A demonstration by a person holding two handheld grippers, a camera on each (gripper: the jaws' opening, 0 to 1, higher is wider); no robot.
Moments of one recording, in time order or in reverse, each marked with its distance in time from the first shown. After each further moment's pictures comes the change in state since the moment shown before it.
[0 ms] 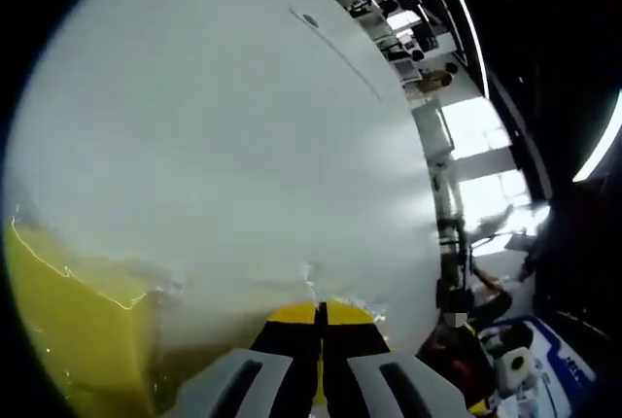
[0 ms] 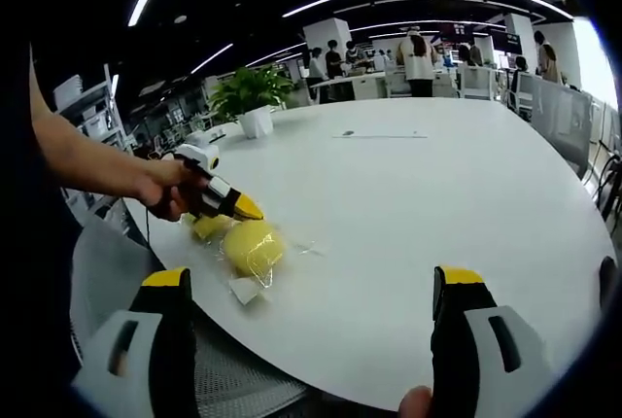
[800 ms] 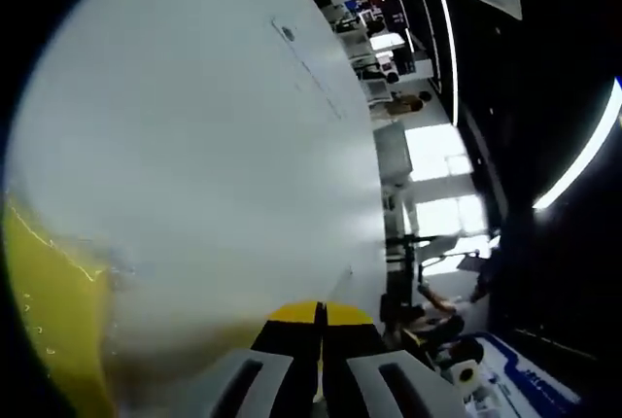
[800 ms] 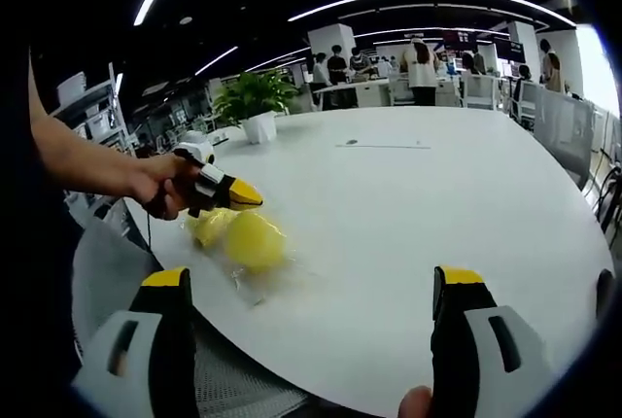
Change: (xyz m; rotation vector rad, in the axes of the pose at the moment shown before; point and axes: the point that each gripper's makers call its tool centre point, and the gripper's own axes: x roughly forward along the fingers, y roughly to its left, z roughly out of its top) left arm -0.024 -0.056 0.006 -0.057 -0.059 -0.204; right arm 0.001 0.005 0.013 -0.025 -0.024 0.005
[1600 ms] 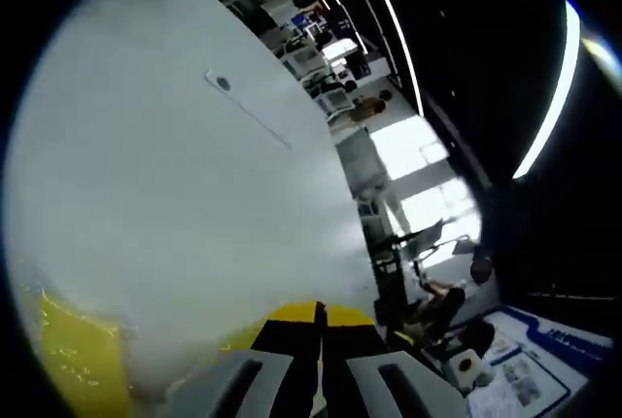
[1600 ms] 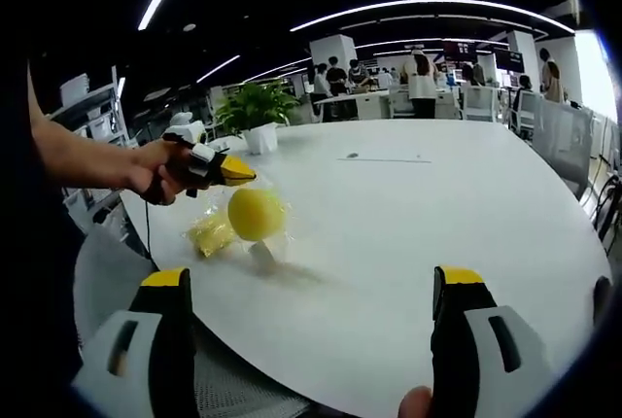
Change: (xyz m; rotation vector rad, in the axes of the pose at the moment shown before) left arm -0.029 -0.052 0.030 0.235 -0.083 -0.046; right arm -0.006 0.004 0.013 -0.016 -0.050 -0.006
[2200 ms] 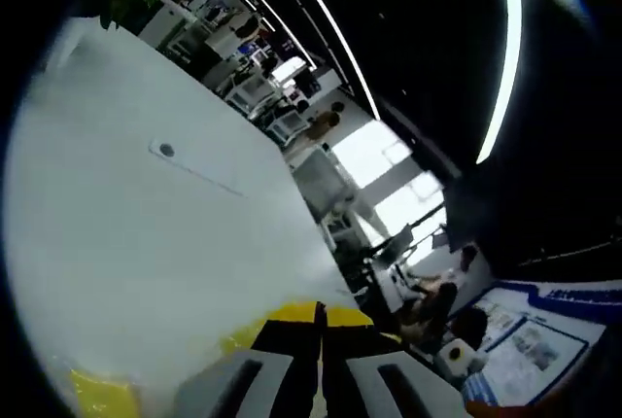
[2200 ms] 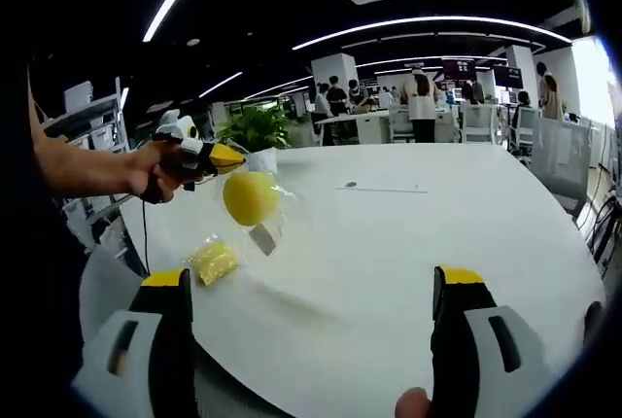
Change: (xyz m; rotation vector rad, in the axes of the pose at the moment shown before) left arm -0.025 -0.064 0.053 0.200 -0.088 -0.137; right arm -0.005 -0.005 0.054 -0.017 -0.103 0.003
